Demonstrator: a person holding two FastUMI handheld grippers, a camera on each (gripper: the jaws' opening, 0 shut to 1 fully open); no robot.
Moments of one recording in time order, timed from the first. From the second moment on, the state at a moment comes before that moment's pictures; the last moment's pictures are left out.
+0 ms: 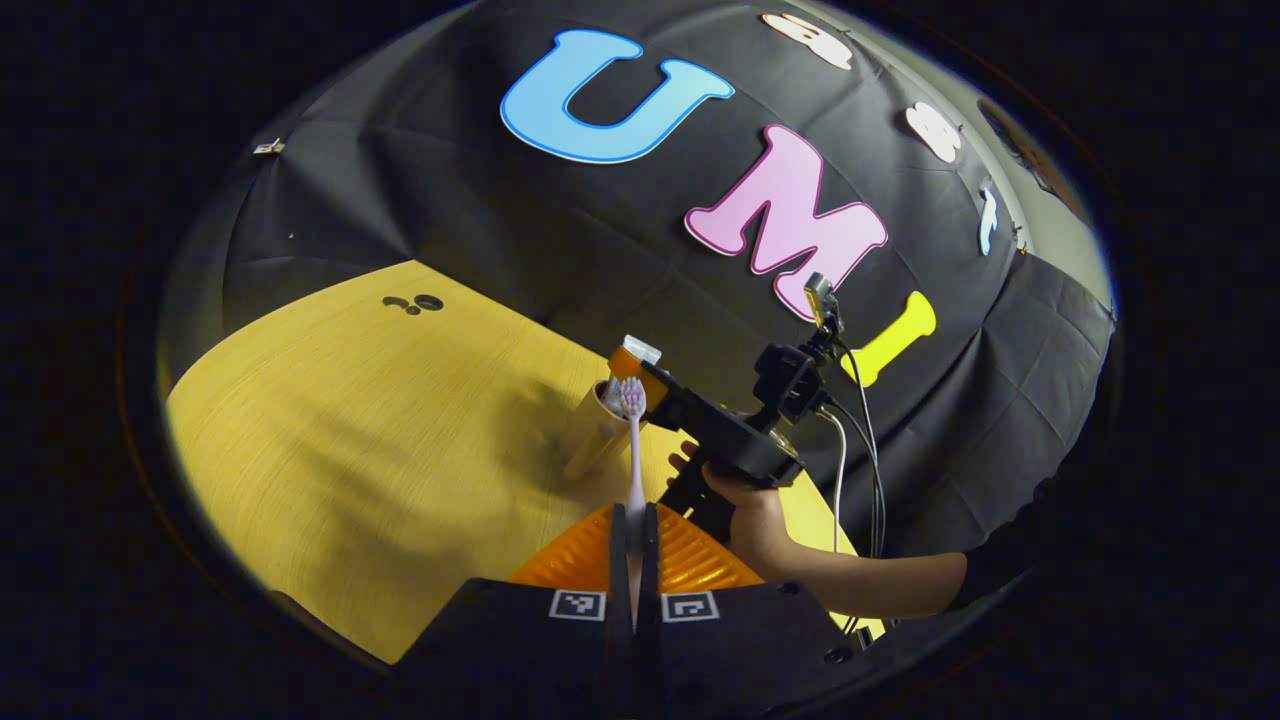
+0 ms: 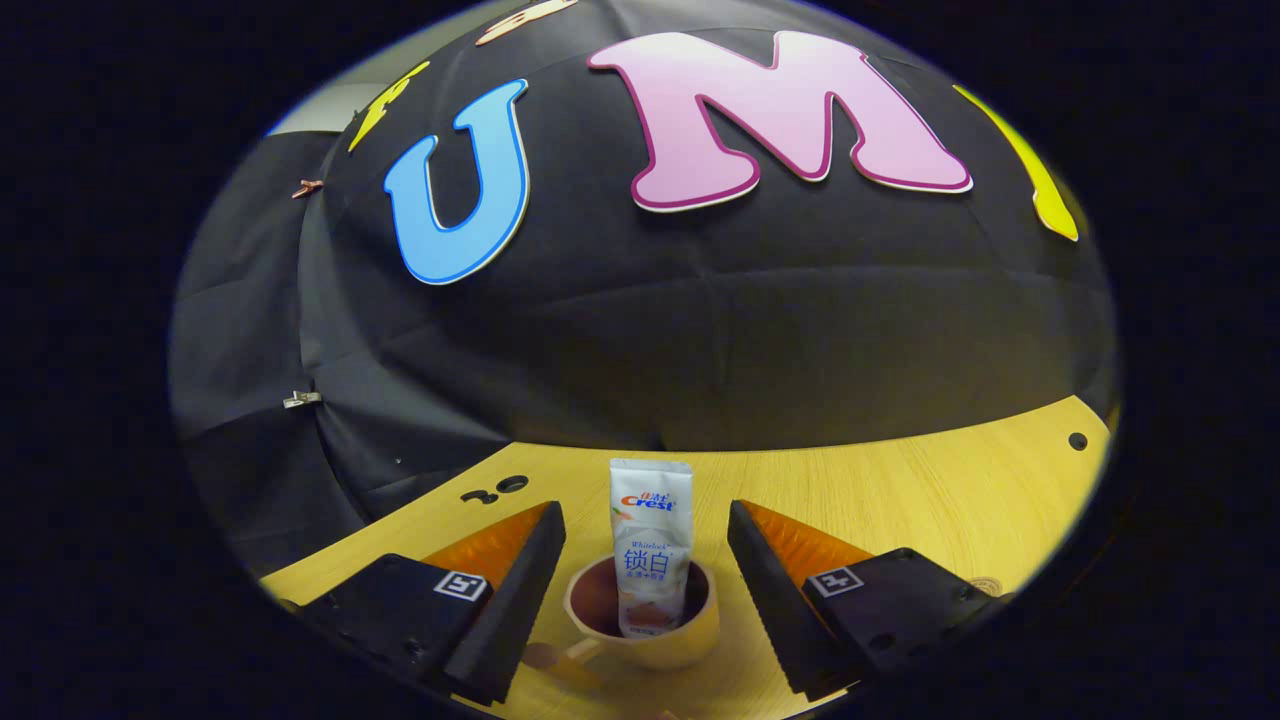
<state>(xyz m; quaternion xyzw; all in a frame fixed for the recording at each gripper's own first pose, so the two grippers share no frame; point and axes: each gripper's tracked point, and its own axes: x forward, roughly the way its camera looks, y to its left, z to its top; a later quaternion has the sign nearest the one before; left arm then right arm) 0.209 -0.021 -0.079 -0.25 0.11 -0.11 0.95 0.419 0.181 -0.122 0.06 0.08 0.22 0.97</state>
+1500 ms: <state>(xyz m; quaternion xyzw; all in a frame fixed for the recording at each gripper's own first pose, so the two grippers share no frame) 0.456 -0.028 -0.021 -0.14 -0.06 -0.06 0.99 0.359 -0.124 -0.153 0.05 0.15 0.01 0.99</state>
